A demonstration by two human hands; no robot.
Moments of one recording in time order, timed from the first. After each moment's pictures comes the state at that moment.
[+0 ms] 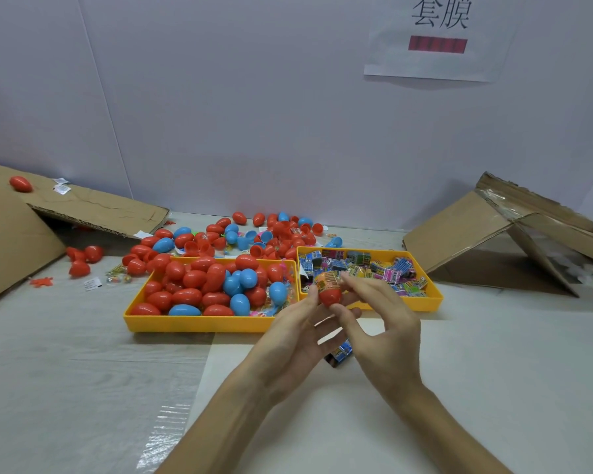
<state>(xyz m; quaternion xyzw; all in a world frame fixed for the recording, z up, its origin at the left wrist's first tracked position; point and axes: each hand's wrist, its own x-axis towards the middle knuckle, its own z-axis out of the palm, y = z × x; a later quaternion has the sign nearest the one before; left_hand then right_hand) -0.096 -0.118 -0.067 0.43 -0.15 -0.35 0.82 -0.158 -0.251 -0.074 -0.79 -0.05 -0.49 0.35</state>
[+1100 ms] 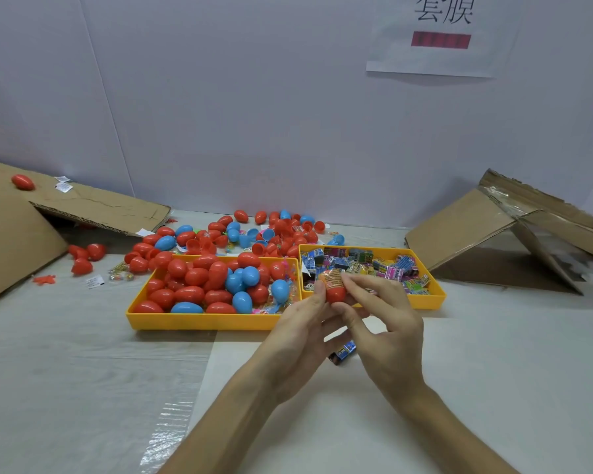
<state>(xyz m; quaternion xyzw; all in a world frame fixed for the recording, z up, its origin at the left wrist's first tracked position) -0.100 -0.119 -0.065 0.46 -0.19 -0.34 0.80 -0.157 -0.249 -0.076 -0.80 -0.05 -0.51 0.31</state>
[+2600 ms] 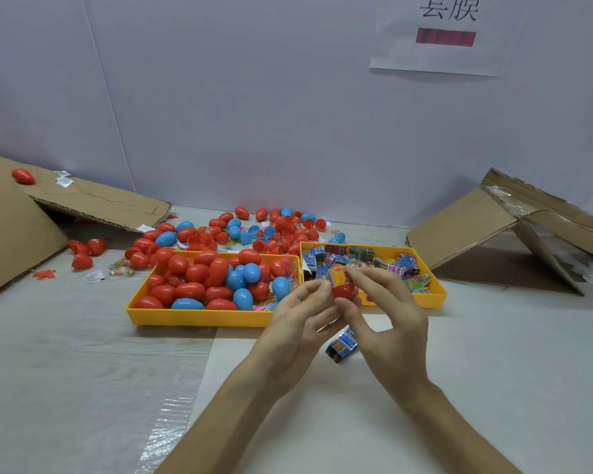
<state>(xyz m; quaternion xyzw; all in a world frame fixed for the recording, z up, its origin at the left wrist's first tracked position) -0.102 -0.114 -0.055 0.40 -0.15 -0.33 0.84 -0.160 -0.251 -0.070 -0.80 -0.08 -0.51 0.31</state>
